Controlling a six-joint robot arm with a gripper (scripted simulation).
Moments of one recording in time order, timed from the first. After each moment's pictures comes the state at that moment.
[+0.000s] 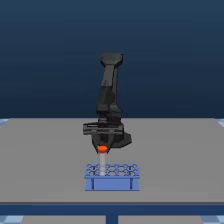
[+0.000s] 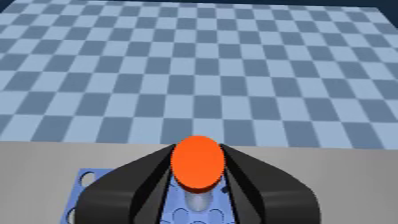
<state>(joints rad) -0.15 -0.19 0.79 -1.04 -0.15 0.94</state>
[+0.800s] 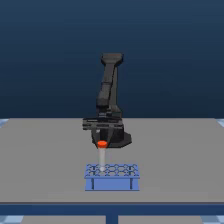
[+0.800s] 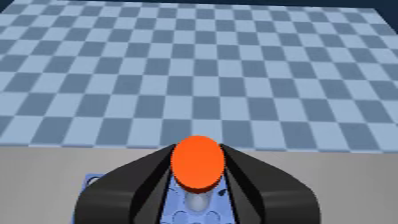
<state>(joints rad) -0.15 -0.23 0.75 -1.68 -0.13 1.58</state>
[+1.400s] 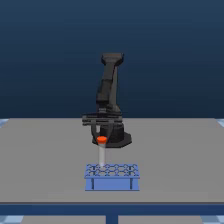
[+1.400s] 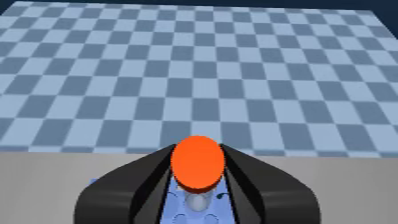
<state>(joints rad) -0.15 -0.27 0.71 -2.15 -0.15 2.06</state>
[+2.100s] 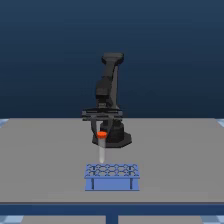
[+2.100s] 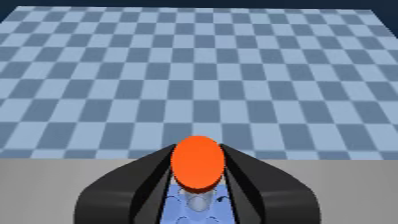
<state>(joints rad) -0.15 -0.29 0.67 -2.45 -0.19 2.38</state>
